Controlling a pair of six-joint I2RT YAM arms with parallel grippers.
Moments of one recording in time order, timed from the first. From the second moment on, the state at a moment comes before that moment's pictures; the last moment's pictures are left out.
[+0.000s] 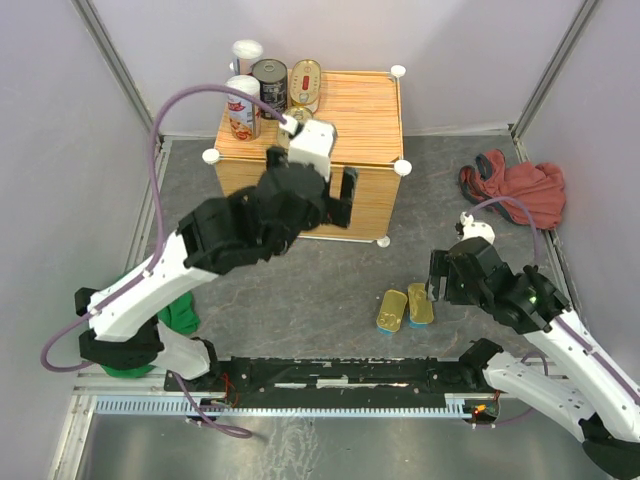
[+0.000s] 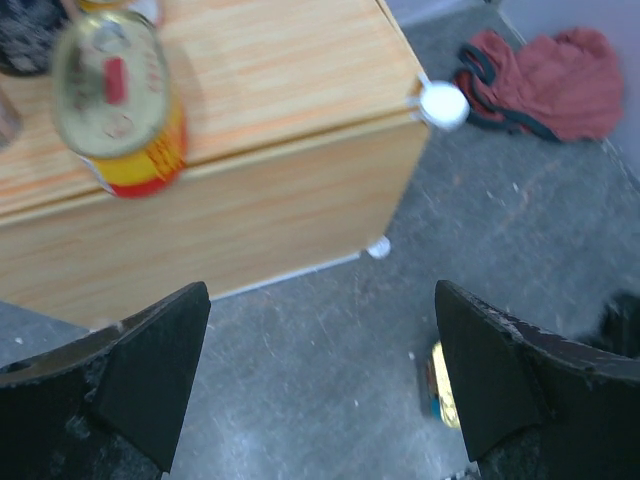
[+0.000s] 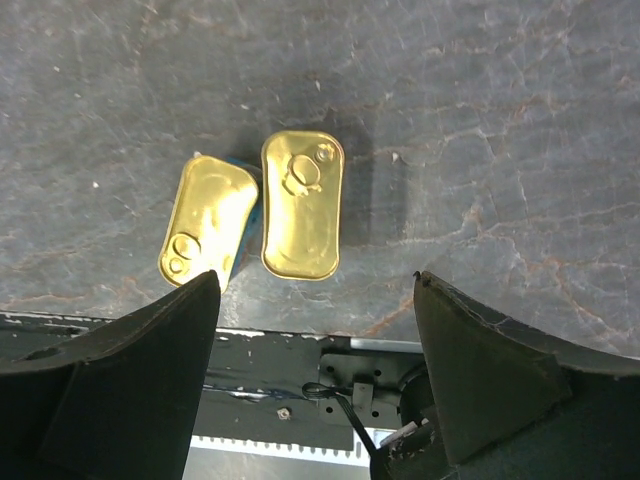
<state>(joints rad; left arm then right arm) -1.13 1.46 2.00 -0.95 -0.71 -0.33 0.67 0.74 0.96 -1.13 0.32 0.59</state>
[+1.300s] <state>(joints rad) -1.58 1.50 0.79 0.06 -0.59 -0.57 0.67 0.72 0.91 -1.15 0.32 0.87</state>
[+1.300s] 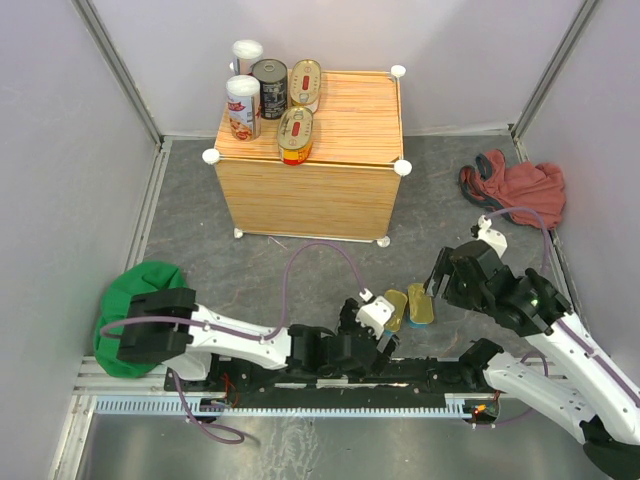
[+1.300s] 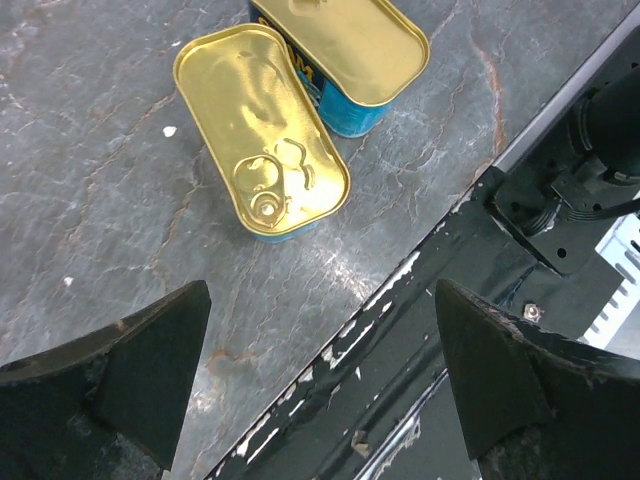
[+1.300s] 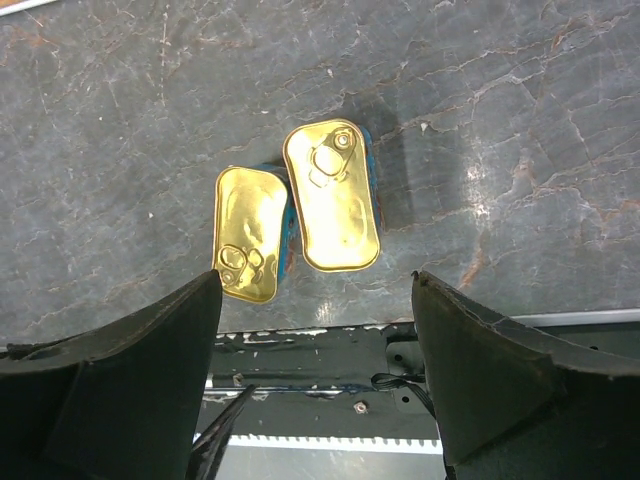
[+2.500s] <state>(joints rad) -1.54 1.90 0.92 0.33 -0.82 -0.55 0.67 0.76 1.08 -1.23 0.34 0.79</state>
